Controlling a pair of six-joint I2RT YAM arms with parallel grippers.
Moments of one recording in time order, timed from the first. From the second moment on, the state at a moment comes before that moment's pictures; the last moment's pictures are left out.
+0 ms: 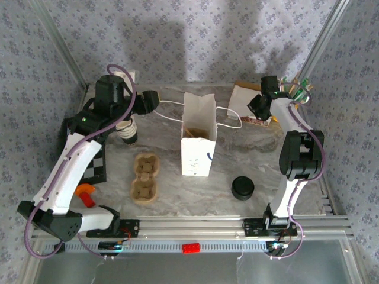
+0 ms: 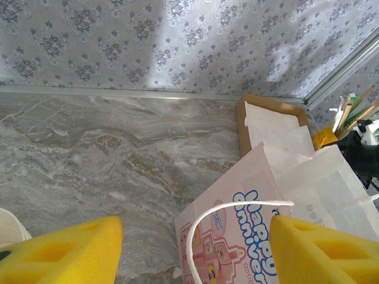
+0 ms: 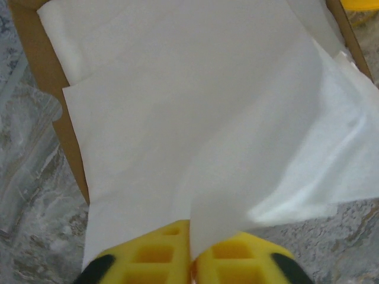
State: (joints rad) left arm -0.45 1.27 1.55 -0.73 0.04 -0.39; right arm 0.03 1.88 1.57 -0.70 -0.04 0.82
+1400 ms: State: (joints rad) left arm -1.05 1.51 1.77 -0.55 0.06 0.03; right arm 0.13 1.01 1.61 -0.79 -0.17 0.56
